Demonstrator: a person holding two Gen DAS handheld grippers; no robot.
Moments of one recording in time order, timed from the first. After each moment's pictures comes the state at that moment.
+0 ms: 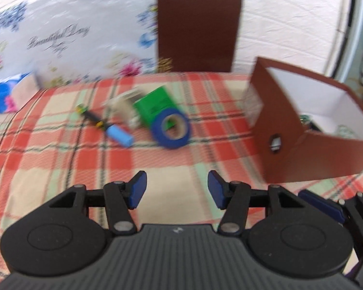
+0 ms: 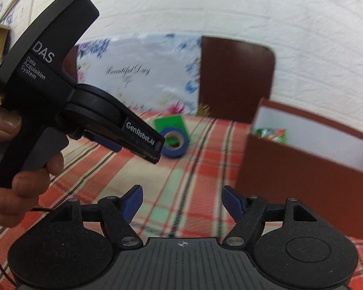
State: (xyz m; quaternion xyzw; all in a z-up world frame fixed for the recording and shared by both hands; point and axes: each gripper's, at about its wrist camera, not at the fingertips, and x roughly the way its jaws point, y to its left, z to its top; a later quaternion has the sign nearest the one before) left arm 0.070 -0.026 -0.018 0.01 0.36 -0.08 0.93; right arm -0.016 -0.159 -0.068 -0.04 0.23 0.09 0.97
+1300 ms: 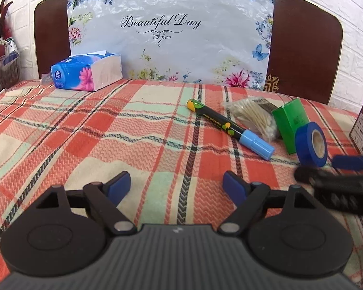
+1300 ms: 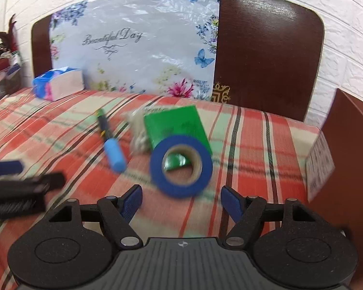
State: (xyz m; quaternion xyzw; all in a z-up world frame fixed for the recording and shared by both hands) left arm 0.104 0.080 -0.082 -0.04 0.28 0.06 0.96; right arm 0.147 -0.112 -0.086 -0.05 0.29 0.07 0.95
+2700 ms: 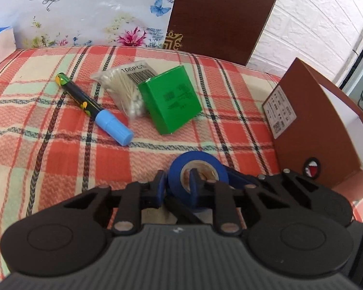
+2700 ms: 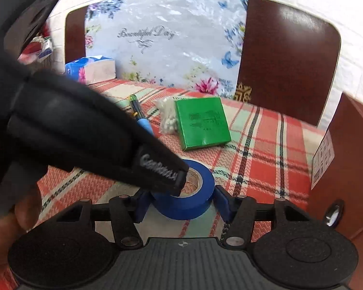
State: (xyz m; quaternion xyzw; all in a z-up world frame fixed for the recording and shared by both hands) left arm 0.142 0.002 -0.060 -0.08 0.41 -0.13 0.90; right arm 0.105 -0.127 -0.090 -0.09 0.28 0.13 0.95
